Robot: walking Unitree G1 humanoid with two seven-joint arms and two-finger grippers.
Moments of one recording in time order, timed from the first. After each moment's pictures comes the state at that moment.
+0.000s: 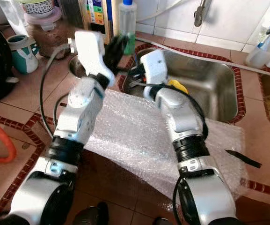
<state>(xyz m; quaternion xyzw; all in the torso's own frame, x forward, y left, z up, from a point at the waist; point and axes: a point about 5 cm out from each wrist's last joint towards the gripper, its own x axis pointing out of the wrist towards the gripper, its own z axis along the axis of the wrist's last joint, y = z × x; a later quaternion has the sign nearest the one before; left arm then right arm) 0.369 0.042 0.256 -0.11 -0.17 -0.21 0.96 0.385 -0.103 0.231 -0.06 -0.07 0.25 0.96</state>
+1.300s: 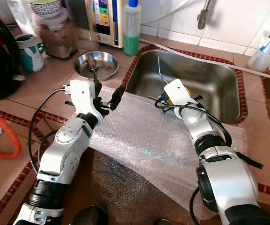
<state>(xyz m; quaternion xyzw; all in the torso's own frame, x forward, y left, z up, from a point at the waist) 0.322 0.067 0.186 -0.09 -0.04 -0.20 0.97 0.398 -0.191 0.154 -0.30 0.10 0.09 0.94</state>
